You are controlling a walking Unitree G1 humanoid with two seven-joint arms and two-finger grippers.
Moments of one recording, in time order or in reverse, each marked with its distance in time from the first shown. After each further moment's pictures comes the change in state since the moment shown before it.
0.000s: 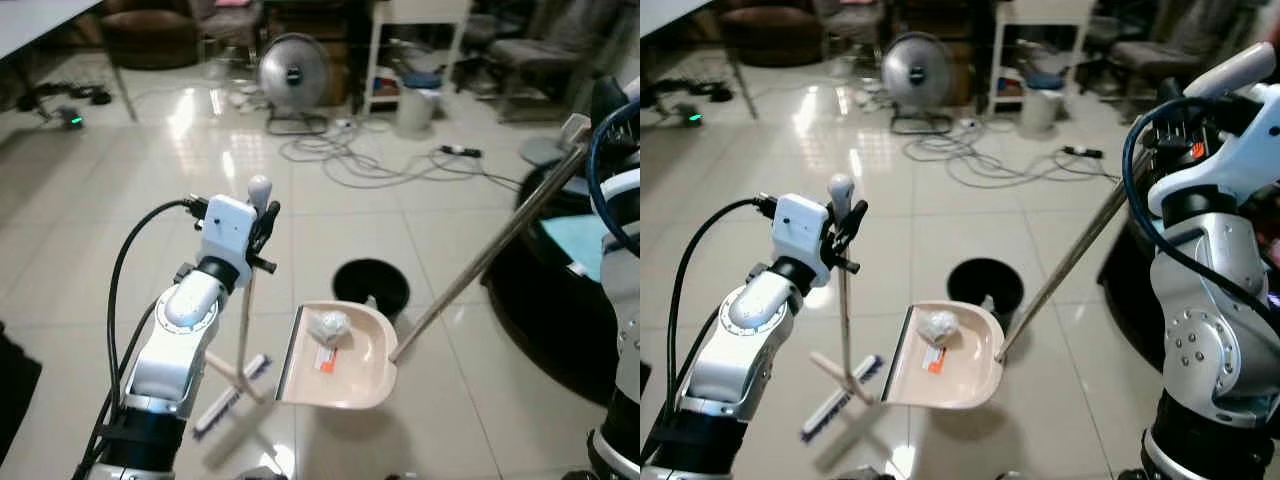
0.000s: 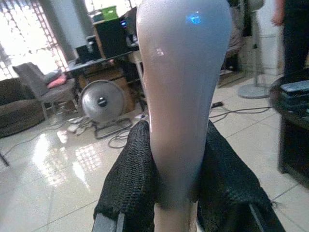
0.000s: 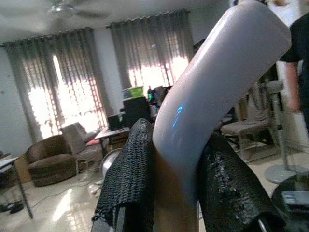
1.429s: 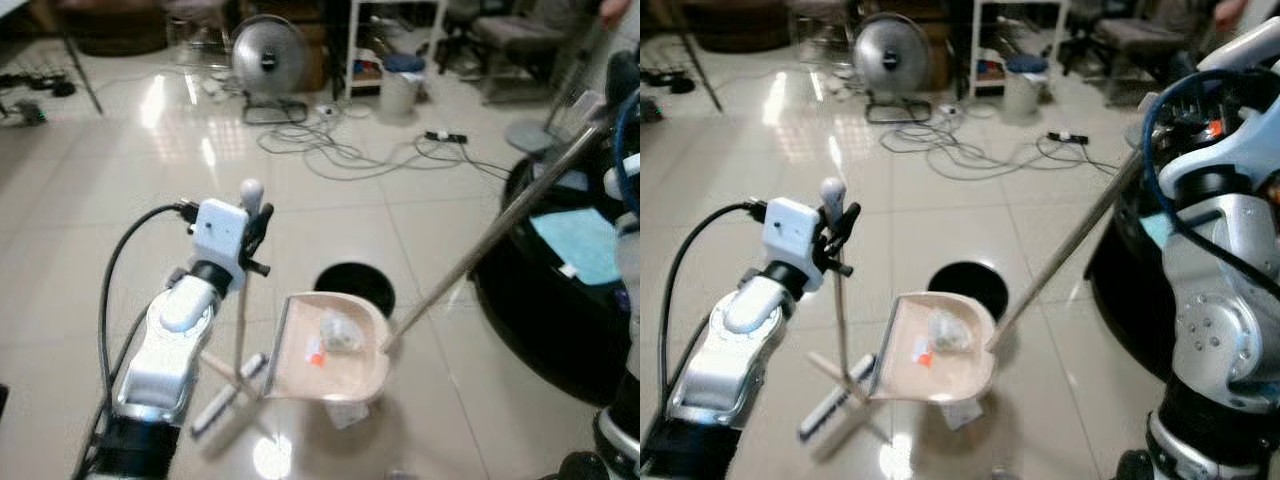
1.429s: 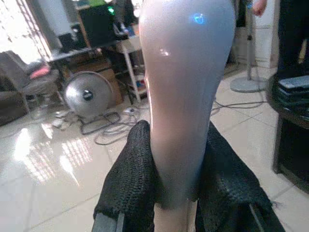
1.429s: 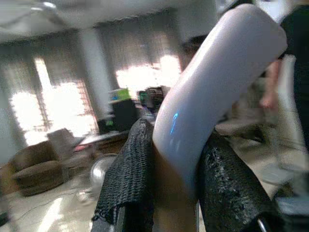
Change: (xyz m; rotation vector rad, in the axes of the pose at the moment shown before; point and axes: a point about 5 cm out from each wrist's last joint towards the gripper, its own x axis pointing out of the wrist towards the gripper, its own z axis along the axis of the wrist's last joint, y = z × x) left arm -0.005 -0.006 -0.003 -0.017 0.005 -0.006; right arm 0.010 -0.010 0.013 0.030 -0.036 -0.016
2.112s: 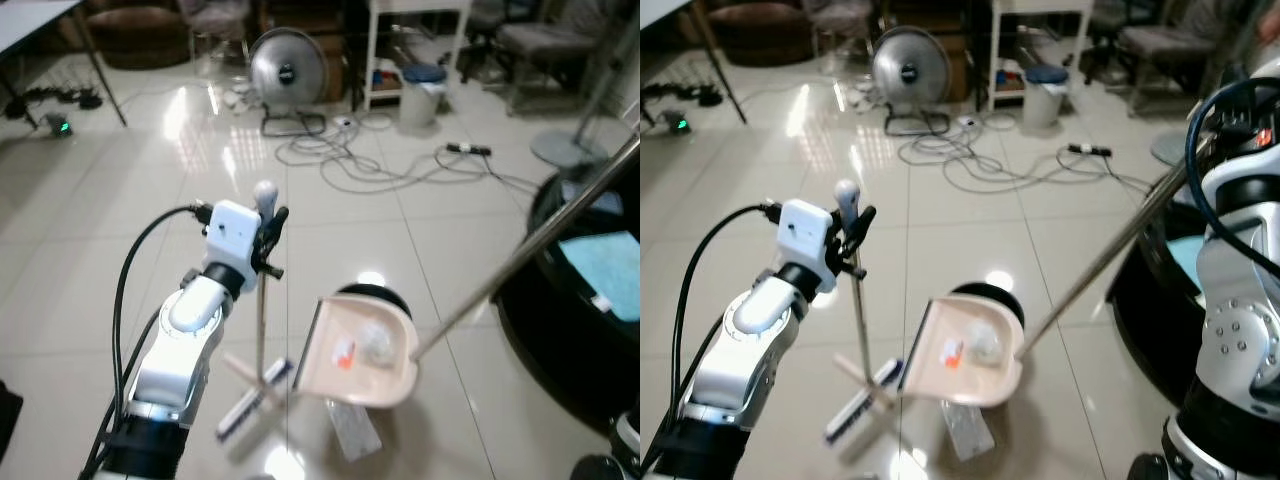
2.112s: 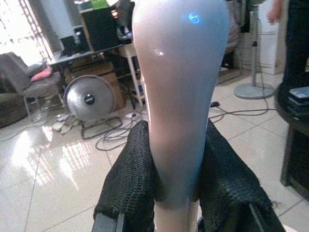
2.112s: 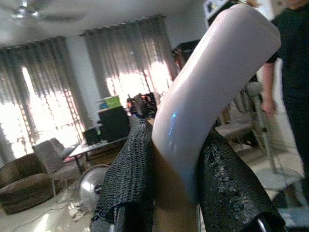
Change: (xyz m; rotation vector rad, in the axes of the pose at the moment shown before) left arm 0.001 -0.001 0.000 -0.017 -0.007 -0.024; right arm -0.003 -0.015 0.007 -0.025 -0.033 -0.061
